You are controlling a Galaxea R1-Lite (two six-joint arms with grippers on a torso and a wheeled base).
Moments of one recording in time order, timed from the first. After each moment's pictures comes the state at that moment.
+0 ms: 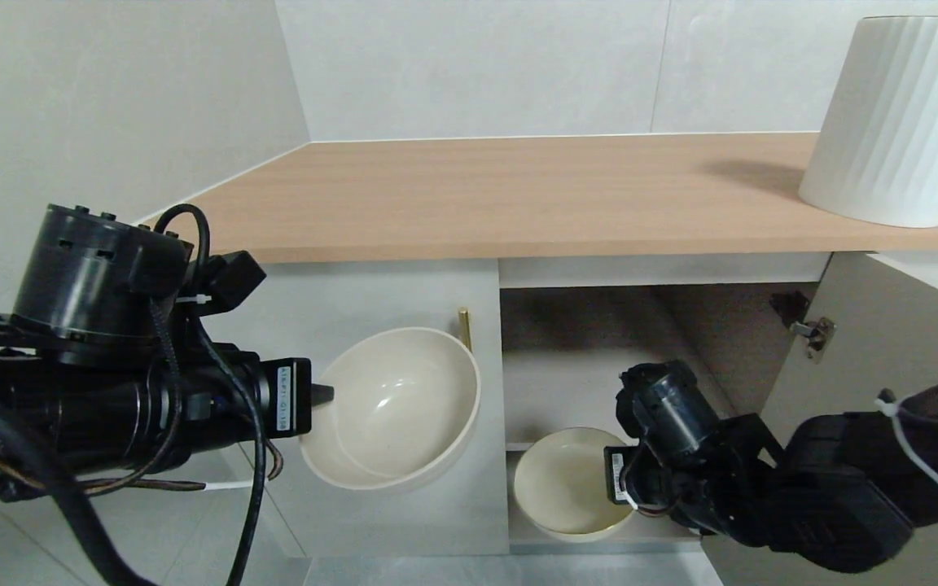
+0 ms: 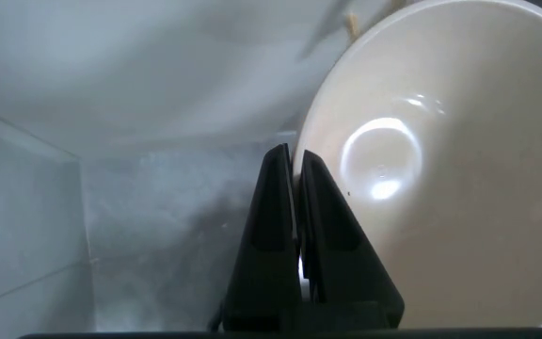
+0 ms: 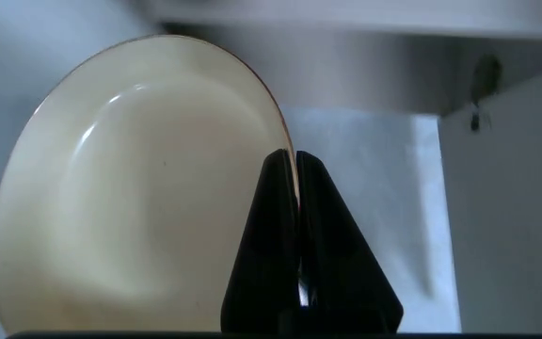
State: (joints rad) left arm -0.47 1.44 -0.93 0.15 0.07 -0.40; right arm 0.73 1.95 -0.87 -0.25 -0.40 0.53
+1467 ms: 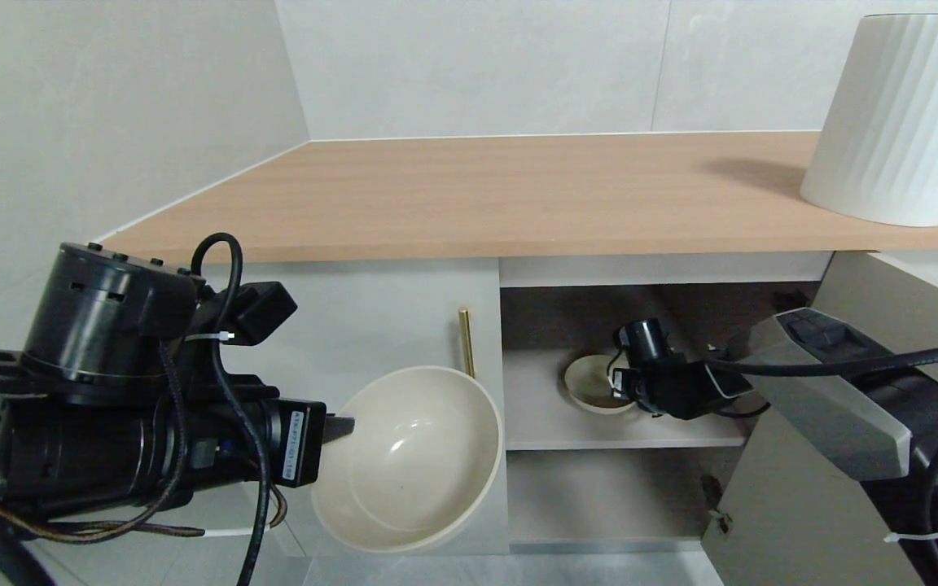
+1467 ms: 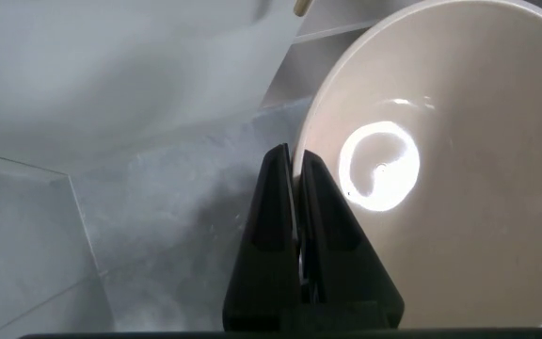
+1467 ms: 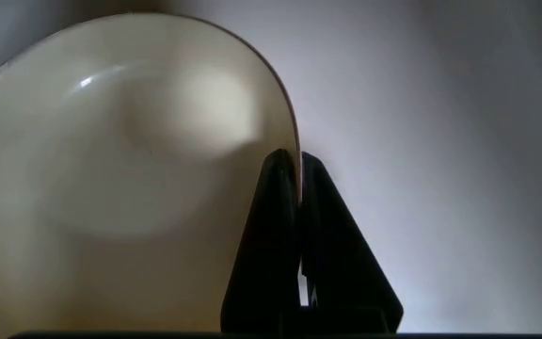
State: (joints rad) left arm -0.50 1.43 -0.85 0.10 -0.03 -0.28; right arm 0.34 2.62 -1.67 -0.24 -0.44 0.34
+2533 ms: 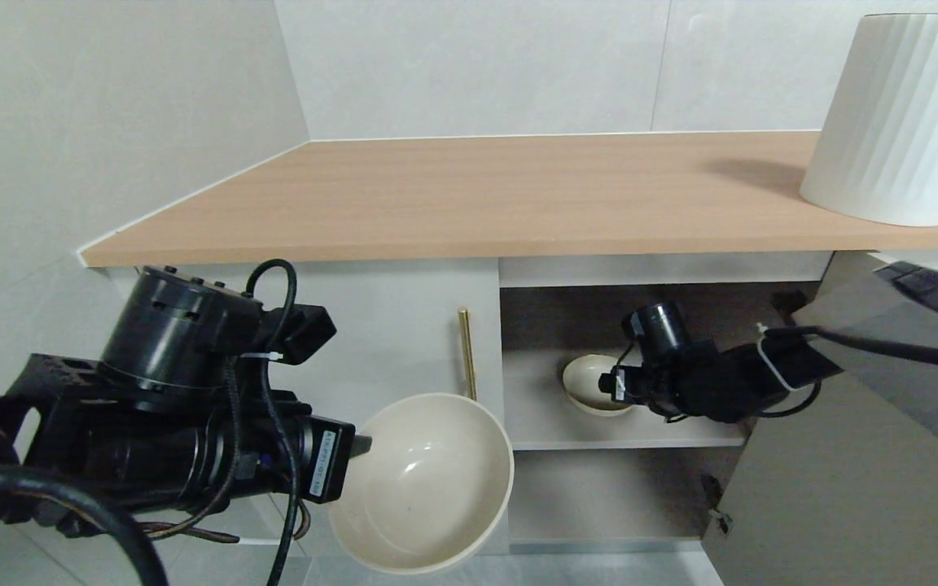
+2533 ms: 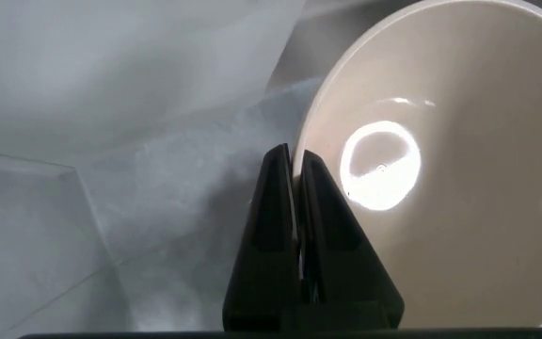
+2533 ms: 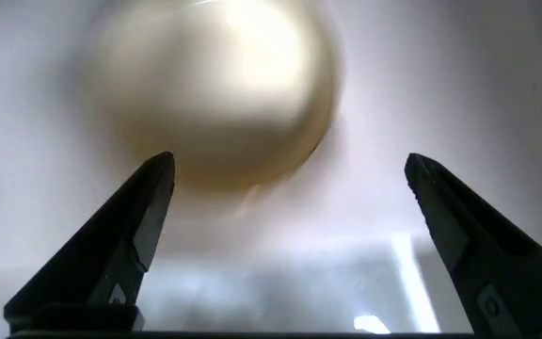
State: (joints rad) left arm -0.53 1.51 -0.85 0.09 -0.02 -0.22; right arm 0.44 2.26 -1.30 -0.24 -0.32 0.39
